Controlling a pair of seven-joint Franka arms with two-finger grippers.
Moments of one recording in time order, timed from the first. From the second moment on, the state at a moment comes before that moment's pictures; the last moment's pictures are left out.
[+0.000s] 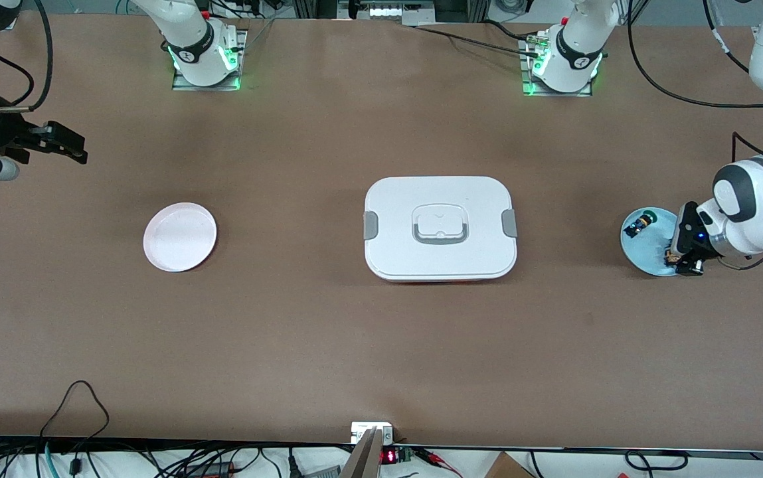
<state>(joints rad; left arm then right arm) 0.39 0.57 -0.03 -1.93 0.06 2.39 2.19 0.04 0.00 -0.03 -1.66 -0.04 1.57 -0.01</state>
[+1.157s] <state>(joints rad) 0.39 0.57 -0.13 -1.64 -0.25 1.93 2.19 0.05 0.00 -0.02 -1.66 -0.04 1.57 -0.01</state>
